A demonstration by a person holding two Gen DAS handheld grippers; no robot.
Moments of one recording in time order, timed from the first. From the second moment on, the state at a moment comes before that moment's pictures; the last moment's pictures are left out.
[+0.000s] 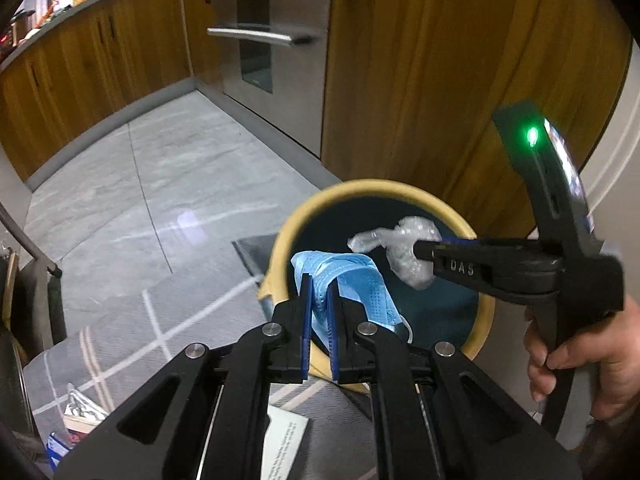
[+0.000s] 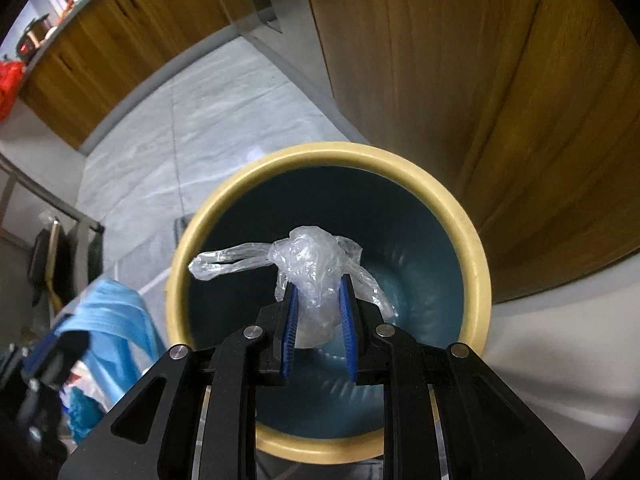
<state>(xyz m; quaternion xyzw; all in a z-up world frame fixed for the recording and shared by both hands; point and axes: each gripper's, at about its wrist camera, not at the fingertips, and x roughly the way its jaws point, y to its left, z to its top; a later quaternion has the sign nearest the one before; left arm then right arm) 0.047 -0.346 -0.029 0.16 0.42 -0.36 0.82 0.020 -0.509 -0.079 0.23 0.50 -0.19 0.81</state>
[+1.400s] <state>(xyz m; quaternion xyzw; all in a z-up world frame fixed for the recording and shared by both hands) 0.025 -0.167 0.035 0.12 0.37 -0.19 0.90 0.018 -0.424 -0.003 0.11 0.39 -0.16 0.90</state>
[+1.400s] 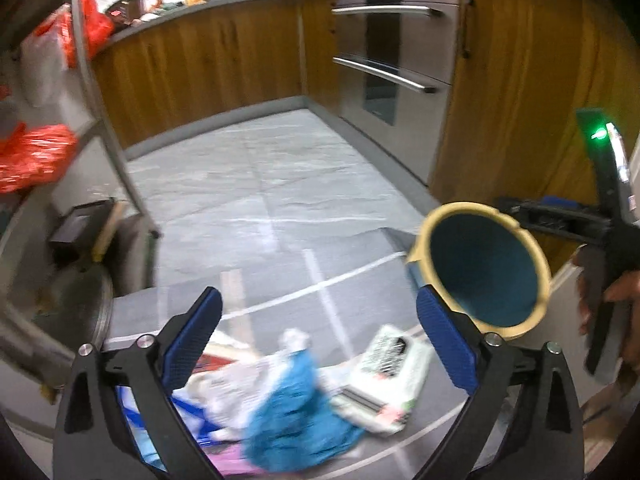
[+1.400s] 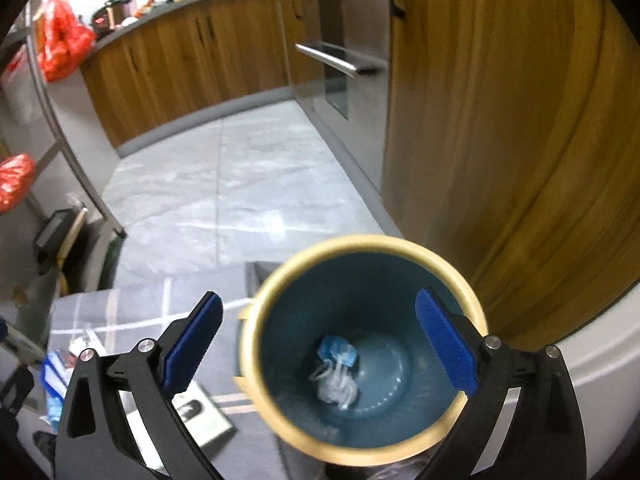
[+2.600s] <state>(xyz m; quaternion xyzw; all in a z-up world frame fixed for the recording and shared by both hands) 0.015 -0.053 -0.027 0.05 0.44 -0.15 0.88 0.015 -0.285 -0.071 0.09 0.53 -0.07 0.84</state>
